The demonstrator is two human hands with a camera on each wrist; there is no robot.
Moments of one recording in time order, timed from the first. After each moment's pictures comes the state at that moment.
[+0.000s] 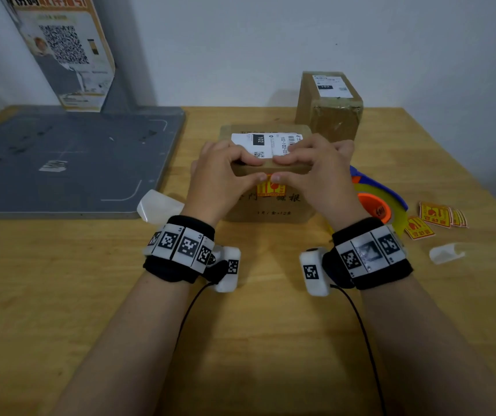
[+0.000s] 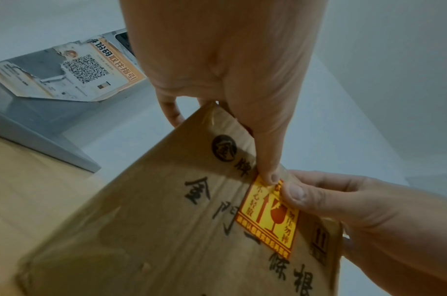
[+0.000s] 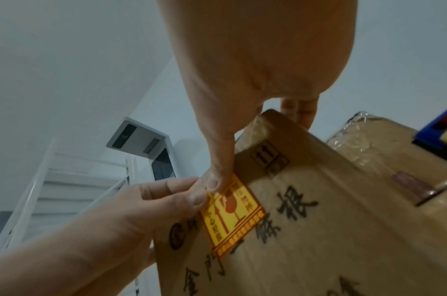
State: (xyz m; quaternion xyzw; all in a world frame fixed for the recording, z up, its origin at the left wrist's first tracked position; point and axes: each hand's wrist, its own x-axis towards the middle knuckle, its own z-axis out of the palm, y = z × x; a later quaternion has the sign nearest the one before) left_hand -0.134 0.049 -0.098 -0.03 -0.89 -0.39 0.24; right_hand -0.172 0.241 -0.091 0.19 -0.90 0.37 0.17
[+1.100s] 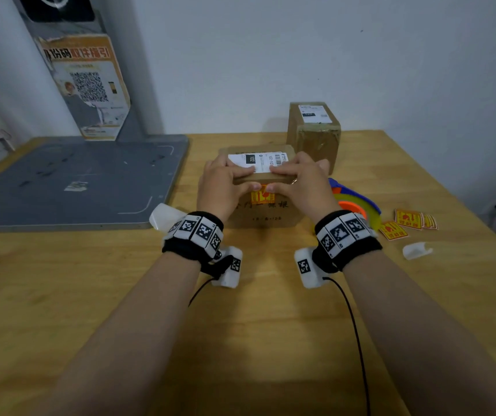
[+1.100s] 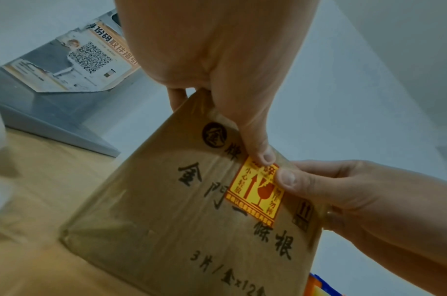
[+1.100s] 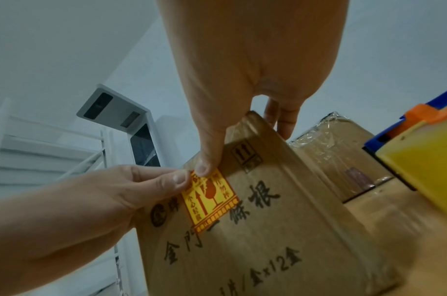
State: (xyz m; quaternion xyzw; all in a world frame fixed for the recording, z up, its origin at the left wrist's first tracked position) left_hand -0.135 0.063 -0.090 0.03 -0.91 -0.35 0.22; right_hand -0.170 0.247 -0.086 0.16 -0.90 0.38 0.13
